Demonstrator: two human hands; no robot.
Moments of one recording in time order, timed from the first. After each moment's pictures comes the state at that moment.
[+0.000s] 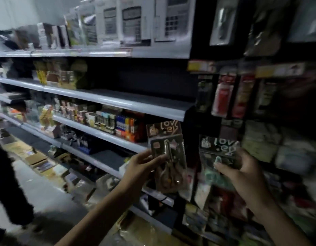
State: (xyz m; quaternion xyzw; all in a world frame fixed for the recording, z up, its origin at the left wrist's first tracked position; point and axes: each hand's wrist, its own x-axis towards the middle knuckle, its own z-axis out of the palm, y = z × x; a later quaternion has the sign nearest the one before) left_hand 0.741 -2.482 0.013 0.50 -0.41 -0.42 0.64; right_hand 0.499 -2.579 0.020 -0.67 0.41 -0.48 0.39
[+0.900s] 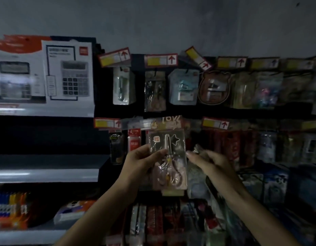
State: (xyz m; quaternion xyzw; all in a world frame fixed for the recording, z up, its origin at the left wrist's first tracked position) left_hand 0.598 -2.616 0.160 0.30 -0.59 -0.46 0.59; right_hand 0.392 -2.574 0.167 -0.63 0.48 -0.55 0.25
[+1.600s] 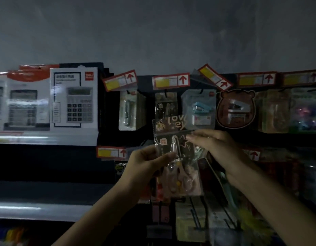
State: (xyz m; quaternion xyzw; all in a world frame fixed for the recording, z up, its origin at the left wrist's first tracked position) left_hand 0.603 -2.679 0.228 0.30 -0.65 -0.39 0.58; right_hand 0.400 -2.684 0.271 -0.65 0.41 -0.58 0.27
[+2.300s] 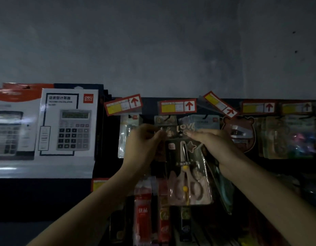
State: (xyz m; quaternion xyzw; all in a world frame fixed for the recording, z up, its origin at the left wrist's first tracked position) left_hand 0.627 -2.746 0.321 0.30 -0.67 -0.18 0.66; right_hand 0.438 -2.715 0.338 -0.58 0.43 -0.64 0.25
